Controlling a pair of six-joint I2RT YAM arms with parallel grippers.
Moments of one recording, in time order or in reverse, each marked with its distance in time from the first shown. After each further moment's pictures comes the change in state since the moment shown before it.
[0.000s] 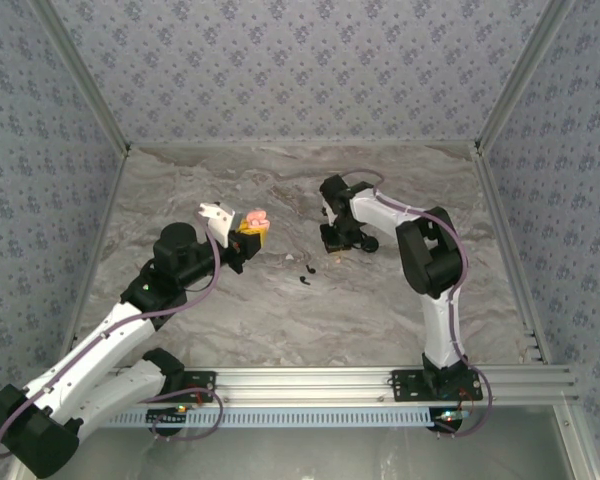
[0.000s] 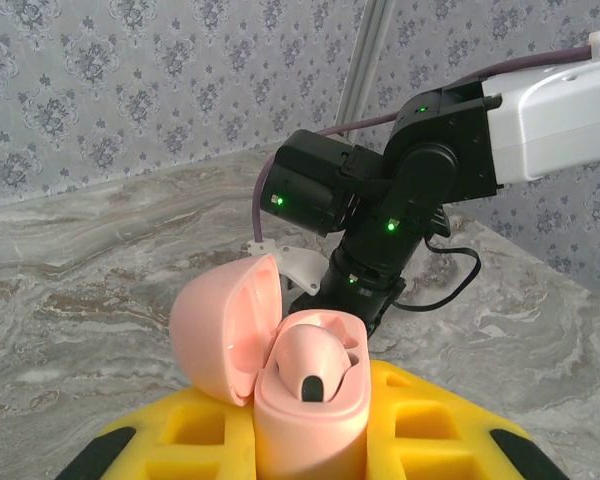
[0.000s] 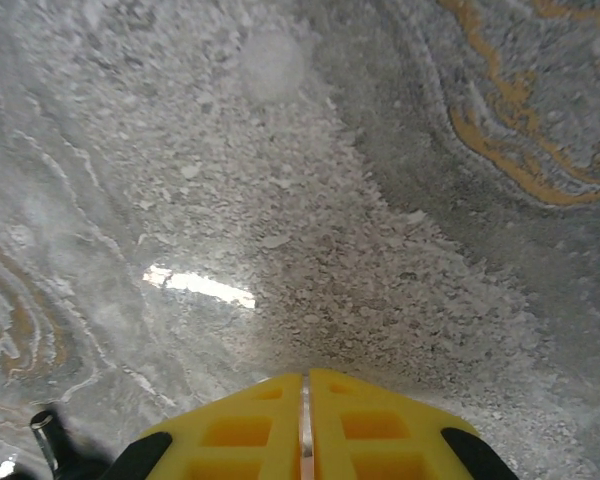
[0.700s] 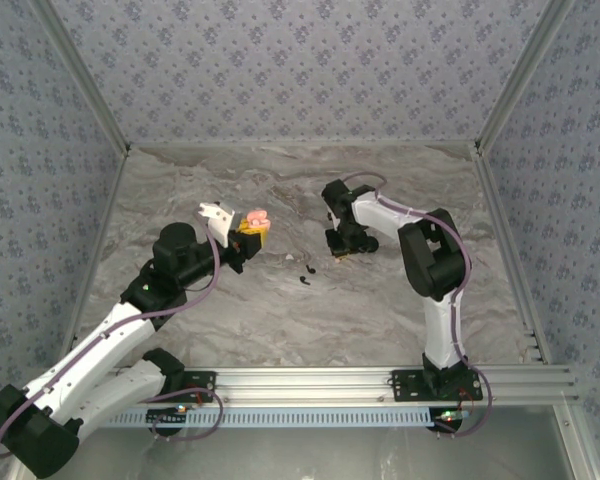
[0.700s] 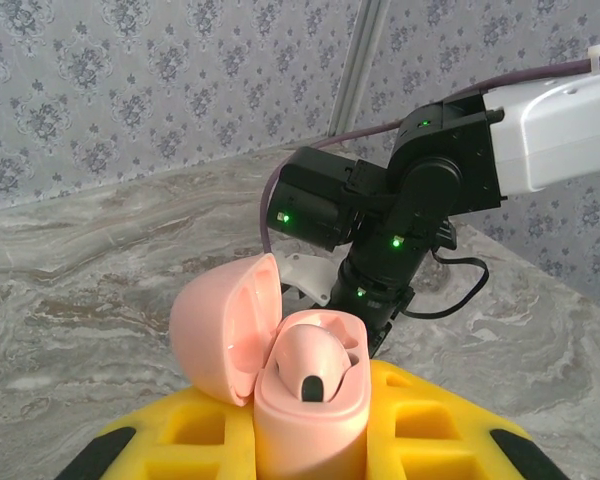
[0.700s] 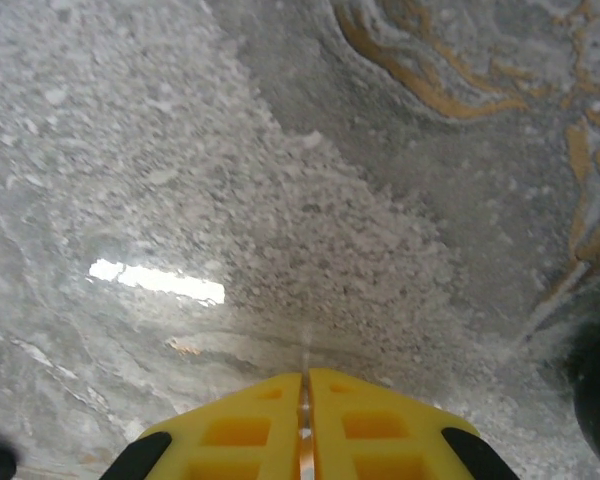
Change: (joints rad) left arm 0.000 -0.001 0.000 0.013 0.012 -0.008; right arm 0.005 -0.034 -0.057 -0.028 0.097 -0.003
